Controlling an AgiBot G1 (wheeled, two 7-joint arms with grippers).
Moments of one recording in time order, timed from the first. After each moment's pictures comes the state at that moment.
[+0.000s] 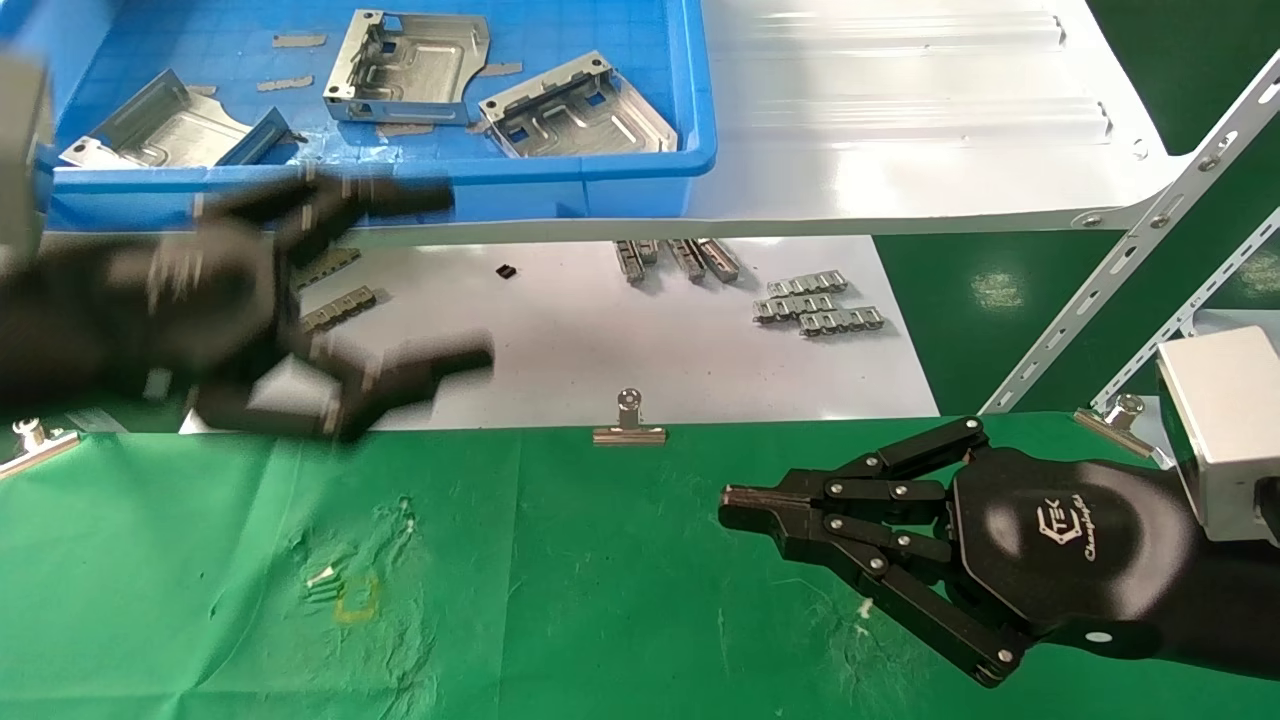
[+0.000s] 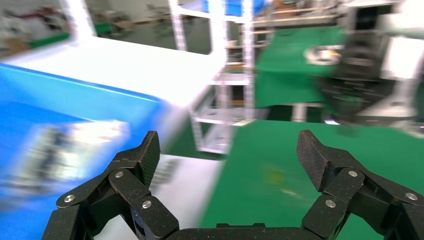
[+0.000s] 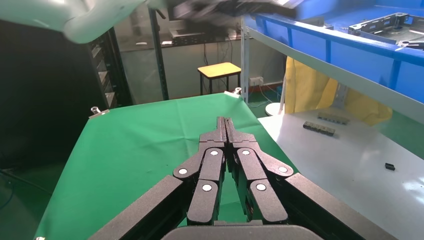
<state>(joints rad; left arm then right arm) -1.44 0.74 0.34 -1.07 0.93 1.39 -0.23 1.09 -0.57 -0.37 1.25 -0.66 -1.45 0.12</state>
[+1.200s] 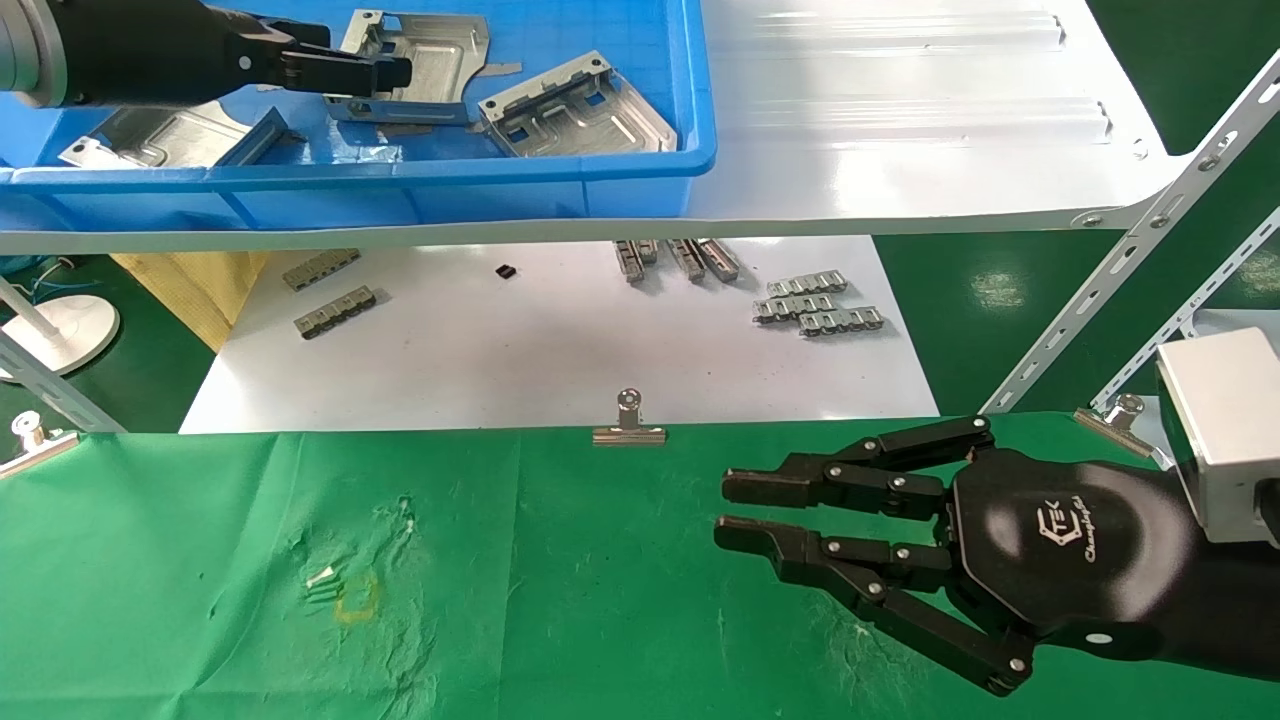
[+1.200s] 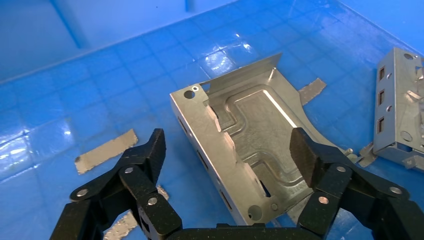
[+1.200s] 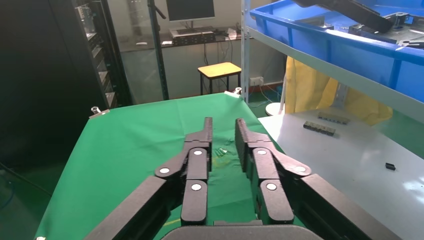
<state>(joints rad) -2.12 1.13 0.61 -0.05 1.48 1.03 -0.28 1.09 -0.57 -0.37 1.25 -0.66 -1.45 0.12</state>
